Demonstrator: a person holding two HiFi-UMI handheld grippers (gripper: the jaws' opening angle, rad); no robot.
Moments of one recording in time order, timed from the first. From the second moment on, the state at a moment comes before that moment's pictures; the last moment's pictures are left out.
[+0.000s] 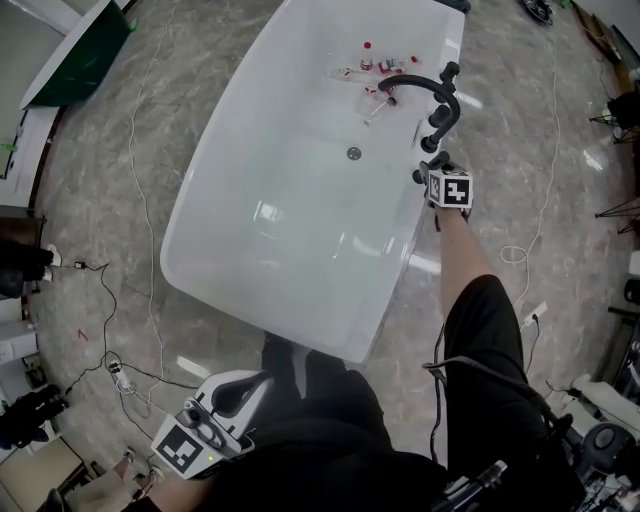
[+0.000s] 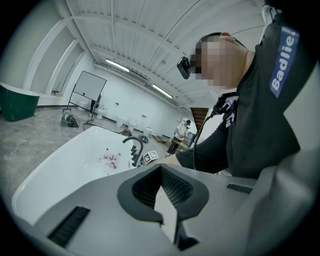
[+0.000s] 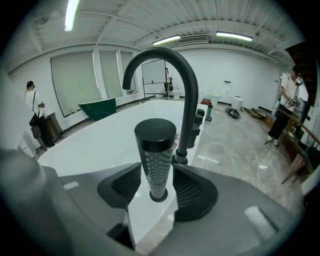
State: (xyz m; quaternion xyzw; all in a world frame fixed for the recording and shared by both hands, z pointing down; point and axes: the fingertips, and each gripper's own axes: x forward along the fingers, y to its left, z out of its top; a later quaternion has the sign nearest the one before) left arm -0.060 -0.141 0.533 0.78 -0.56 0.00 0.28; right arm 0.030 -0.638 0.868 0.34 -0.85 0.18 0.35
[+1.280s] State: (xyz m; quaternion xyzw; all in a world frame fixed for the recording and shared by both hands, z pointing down) left arm -0.051 -0.114 0.447 0.86 -0.45 -0.04 0.21; right arm 0.094 -0.503 0.733 0.41 -0.84 0.18 0.31
